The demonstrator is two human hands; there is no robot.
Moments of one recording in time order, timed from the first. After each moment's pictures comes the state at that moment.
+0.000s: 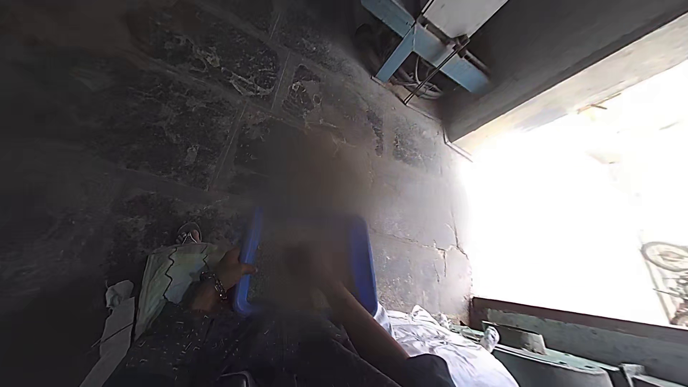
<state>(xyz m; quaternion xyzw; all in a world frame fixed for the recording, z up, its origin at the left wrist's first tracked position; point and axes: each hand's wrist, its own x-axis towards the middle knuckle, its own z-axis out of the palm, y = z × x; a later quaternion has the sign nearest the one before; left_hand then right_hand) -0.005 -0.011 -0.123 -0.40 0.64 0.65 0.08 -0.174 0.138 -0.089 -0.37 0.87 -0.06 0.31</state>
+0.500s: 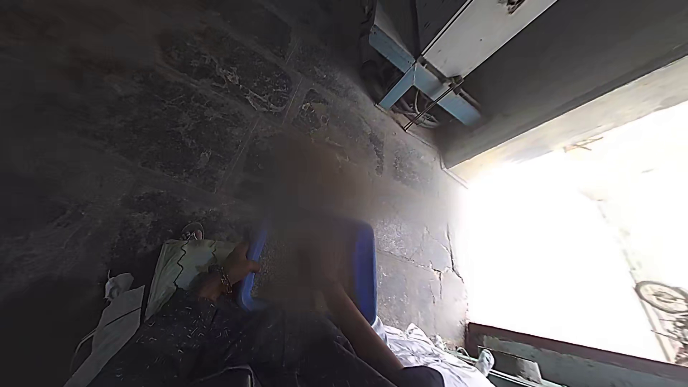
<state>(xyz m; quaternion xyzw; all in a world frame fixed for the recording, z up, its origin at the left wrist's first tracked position) 0.004 -0.008 -0.114 -0.35 0.65 0.67 0.05 -0.166 0.150 -0.102 -0.33 0.93 -0.04 0.14</state>
